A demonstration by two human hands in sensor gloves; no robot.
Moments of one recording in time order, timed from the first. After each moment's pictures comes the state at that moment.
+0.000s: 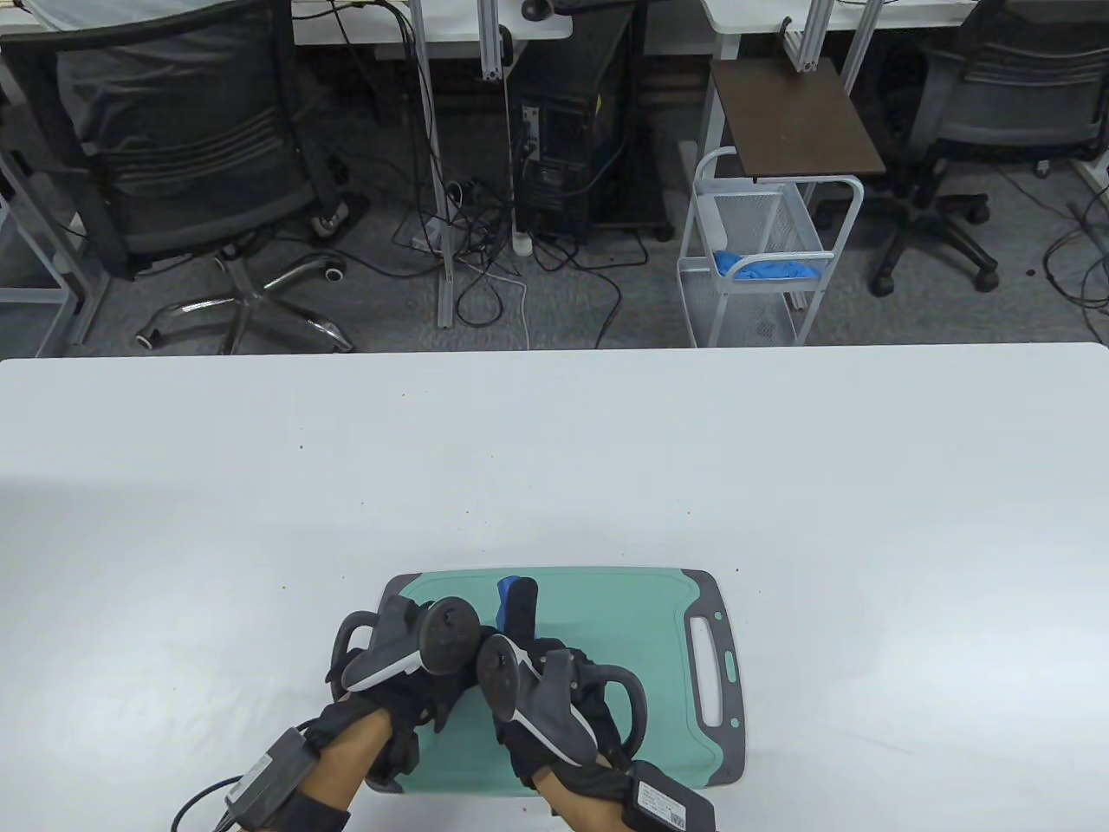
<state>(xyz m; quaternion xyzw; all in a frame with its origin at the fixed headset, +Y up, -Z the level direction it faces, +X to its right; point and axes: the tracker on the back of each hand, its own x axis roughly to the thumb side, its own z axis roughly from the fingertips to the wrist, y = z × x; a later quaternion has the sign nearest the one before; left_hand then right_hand) -0.161 -0.742 -0.277 -0.13 -0.19 0.04 0.97 -0.022 -0.720 -0.229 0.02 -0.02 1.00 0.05</state>
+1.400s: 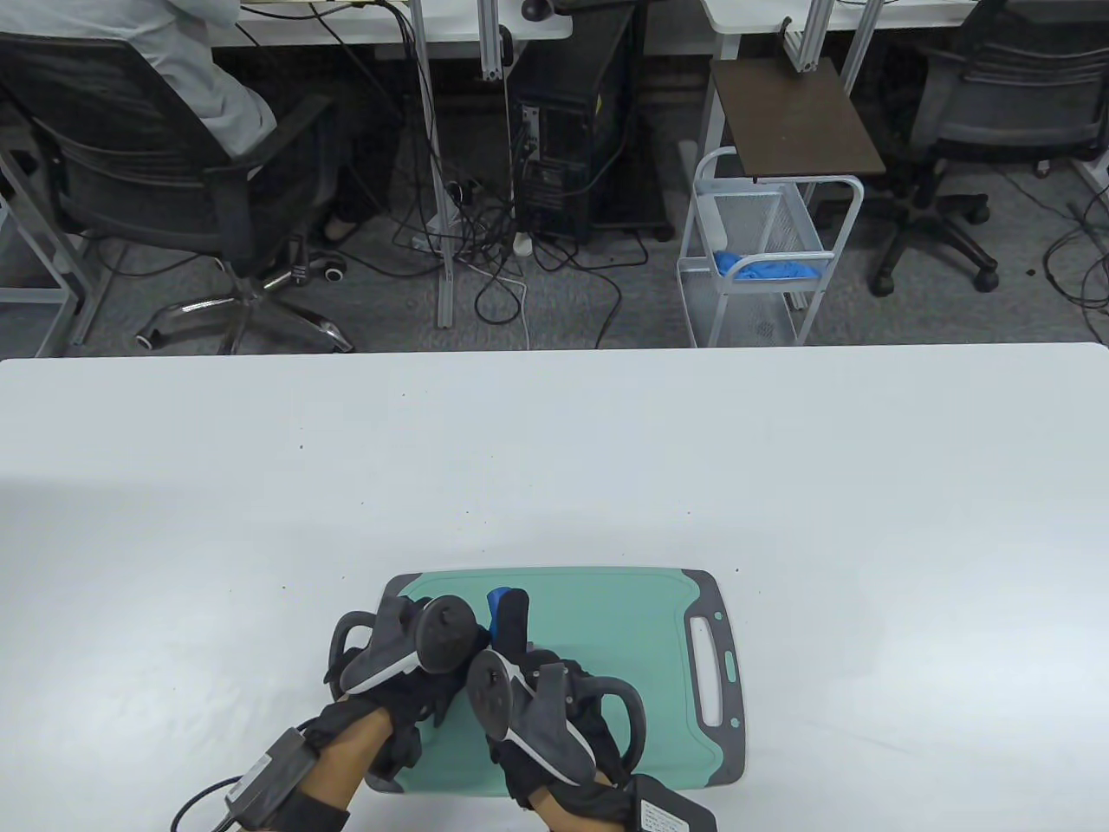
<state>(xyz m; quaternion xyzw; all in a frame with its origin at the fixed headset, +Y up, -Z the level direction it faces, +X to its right) -0.164 -0.742 -0.279 -0.11 -0.17 0.05 0.98 -0.030 -0.702 -0.213 0.04 -0.02 1.00 0.04</state>
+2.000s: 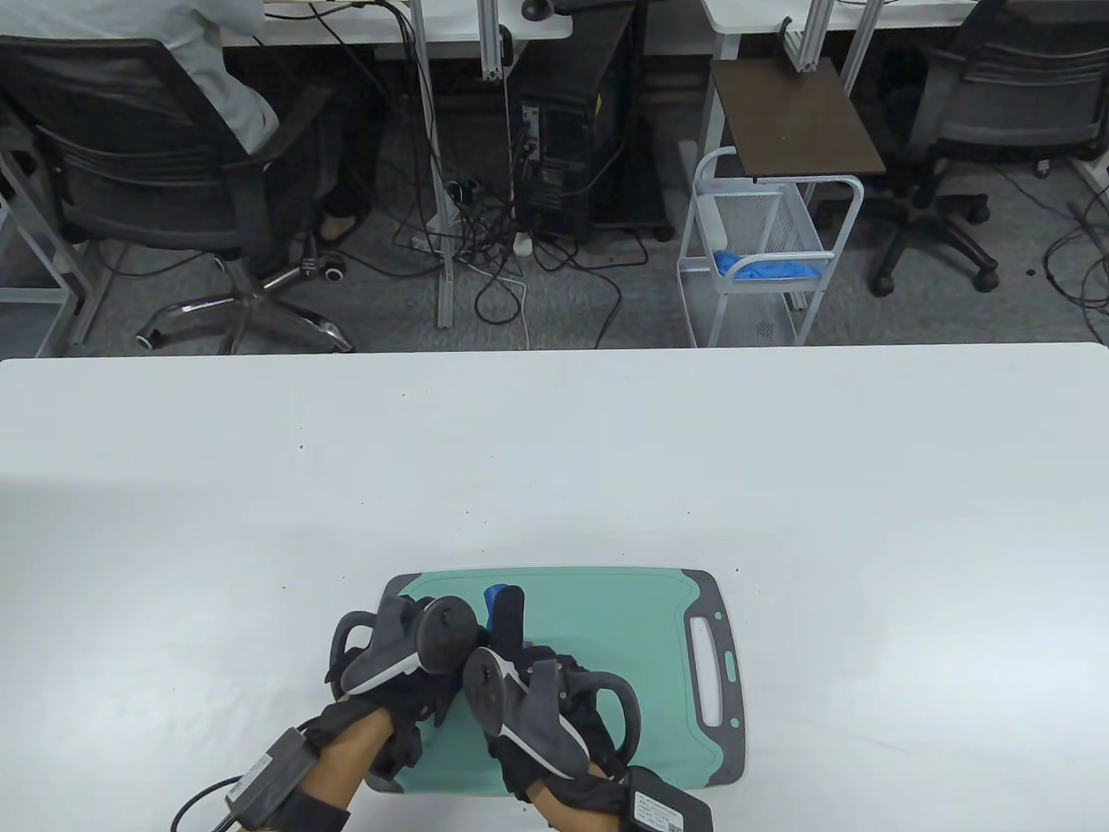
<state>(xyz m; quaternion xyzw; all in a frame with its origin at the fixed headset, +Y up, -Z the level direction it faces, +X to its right) -0.164 -0.743 -0.279 -0.11 -0.17 0.05 0.98 -0.034 -0.711 -0.220 0.04 -0.02 1.00 0.03</state>
